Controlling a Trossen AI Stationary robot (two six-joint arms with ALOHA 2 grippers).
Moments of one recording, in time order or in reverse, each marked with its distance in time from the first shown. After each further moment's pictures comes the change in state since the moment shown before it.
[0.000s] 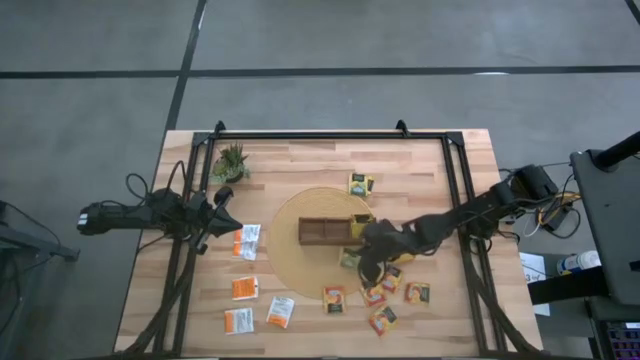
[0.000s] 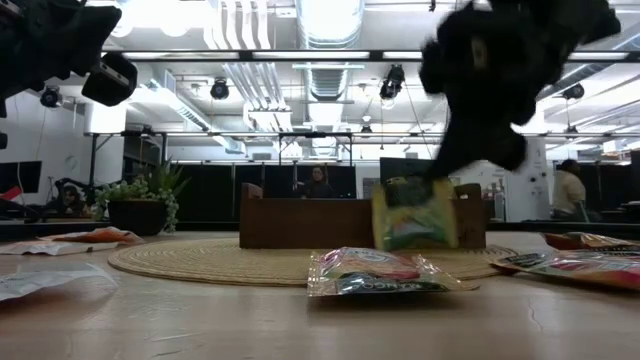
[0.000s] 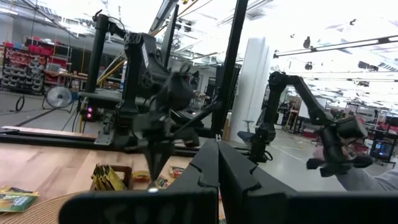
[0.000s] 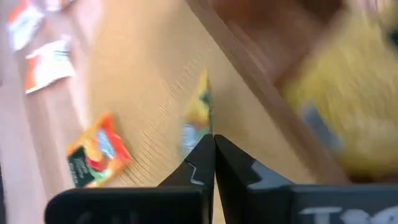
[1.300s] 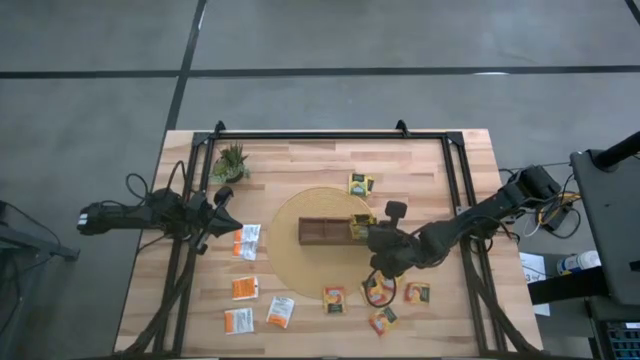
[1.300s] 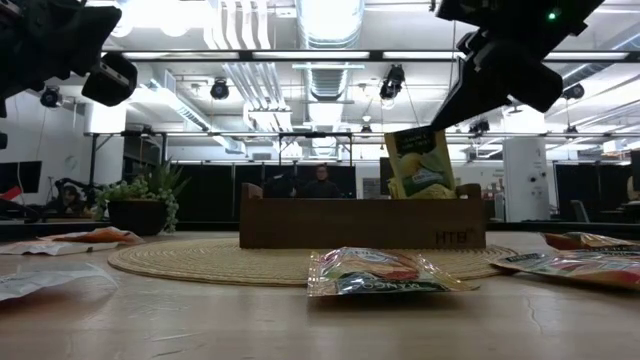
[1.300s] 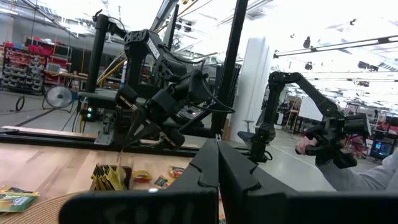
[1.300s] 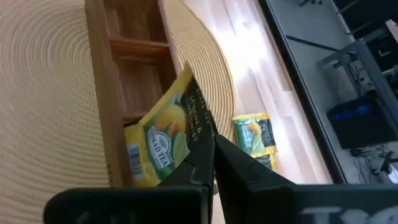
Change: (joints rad) left arm 0.000 0.000 0.000 0.000 0.000 0.000; right arm 0.117 -0.015 0.148 -0.431 0.610 -0.504
